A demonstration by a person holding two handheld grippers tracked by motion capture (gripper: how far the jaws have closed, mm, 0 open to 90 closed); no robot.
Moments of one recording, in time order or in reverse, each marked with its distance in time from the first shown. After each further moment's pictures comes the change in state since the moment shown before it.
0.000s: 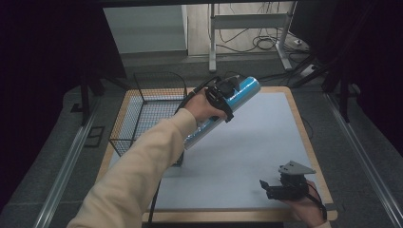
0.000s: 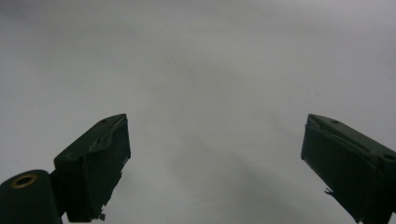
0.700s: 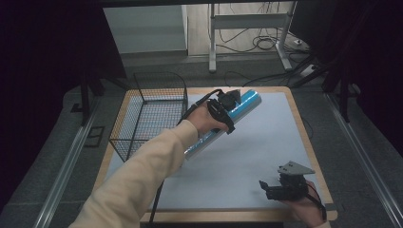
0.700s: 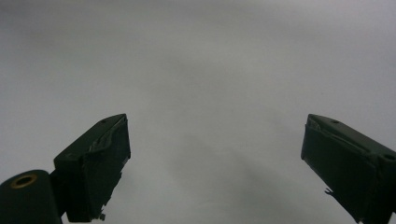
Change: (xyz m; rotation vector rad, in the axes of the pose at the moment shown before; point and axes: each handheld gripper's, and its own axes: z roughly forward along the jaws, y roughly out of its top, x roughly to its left) left arm -0.019 -0.014 0.025 0.021 -0.041 0.003; right arm 0.001 0.000 0.001 0.001 0.005 -0.003
